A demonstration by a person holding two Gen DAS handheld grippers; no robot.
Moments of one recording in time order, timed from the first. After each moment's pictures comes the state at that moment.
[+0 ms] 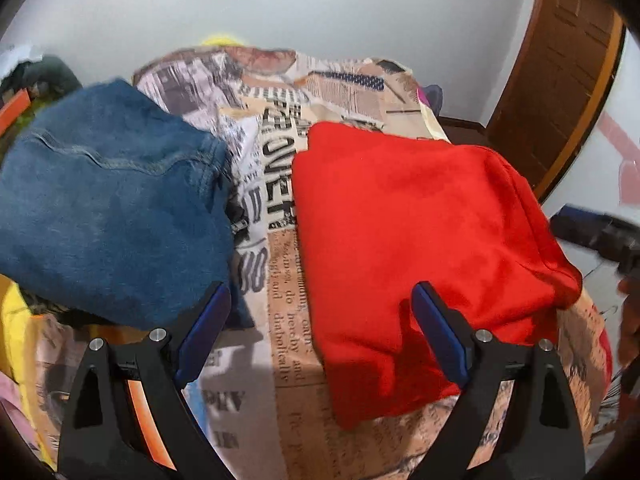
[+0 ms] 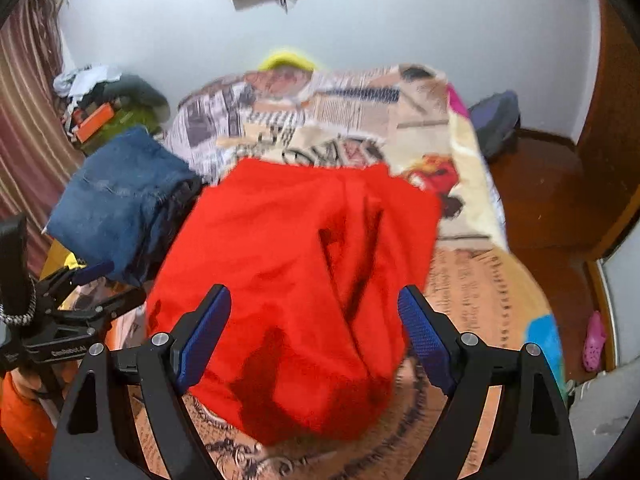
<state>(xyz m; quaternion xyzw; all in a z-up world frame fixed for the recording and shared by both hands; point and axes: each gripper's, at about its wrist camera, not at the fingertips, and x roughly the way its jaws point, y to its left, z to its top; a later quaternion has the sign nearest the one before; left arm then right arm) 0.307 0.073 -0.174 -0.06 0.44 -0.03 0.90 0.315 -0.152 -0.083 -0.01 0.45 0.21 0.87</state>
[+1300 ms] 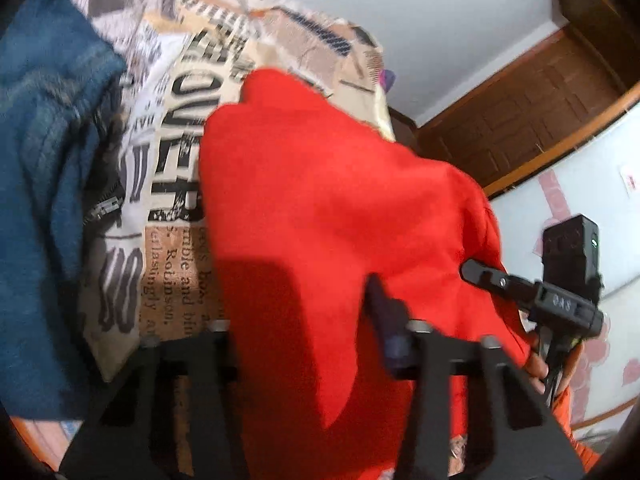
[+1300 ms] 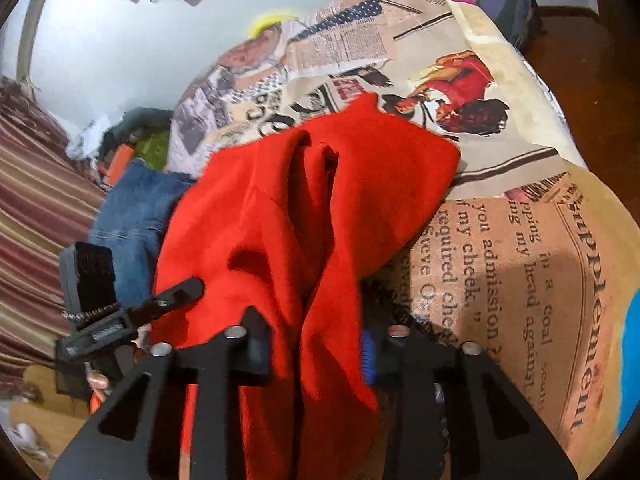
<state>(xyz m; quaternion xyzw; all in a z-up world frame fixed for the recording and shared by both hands) 0.383 0.082 -0.206 -0.25 0.49 -0.18 0.82 0.377 -0.199 -0.139 0.19 0.54 0.28 0.77</state>
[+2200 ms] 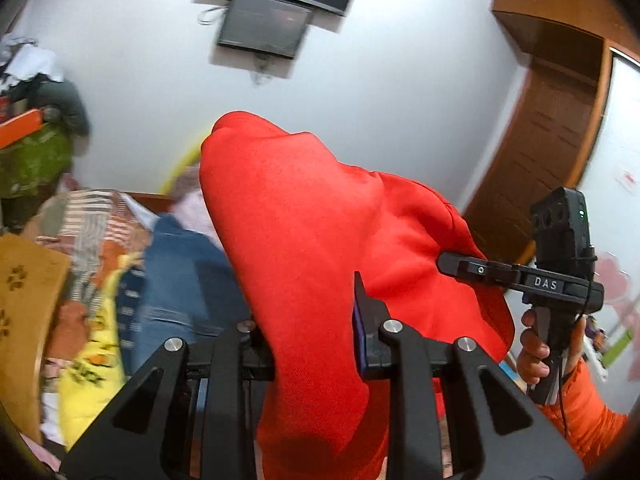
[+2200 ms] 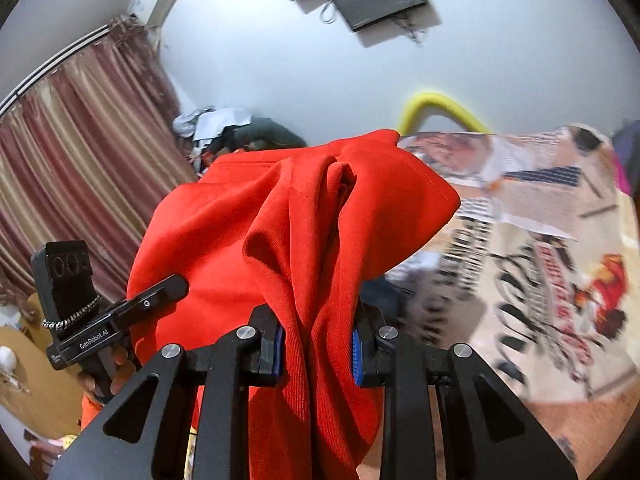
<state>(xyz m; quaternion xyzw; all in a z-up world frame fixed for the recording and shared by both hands) 0.304 0.252 0.006 -0.14 0.29 -0.06 0.95 0.371 0.009 0.022 0.11 0.37 0.45 0.81</state>
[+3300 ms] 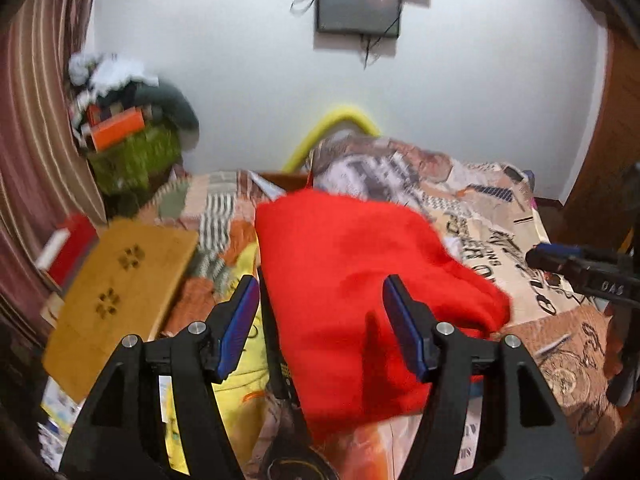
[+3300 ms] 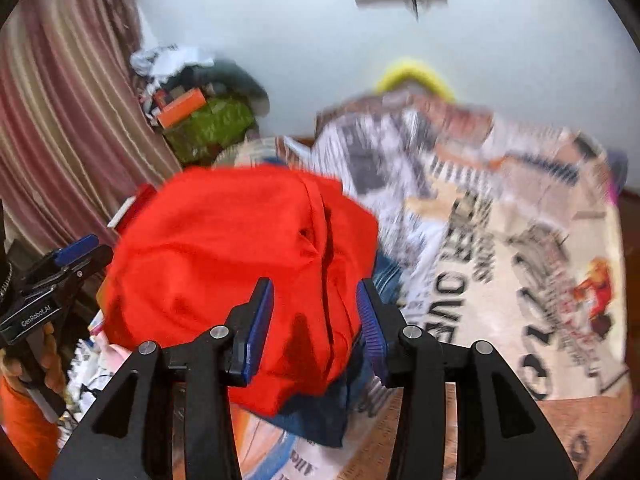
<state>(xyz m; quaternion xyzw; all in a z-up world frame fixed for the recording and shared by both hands) 0.258 0.308 -0.032 -0.05 0.32 0.13 0.94 0.352 0.100 -0.032 -0.02 0.39 0.36 0.84</state>
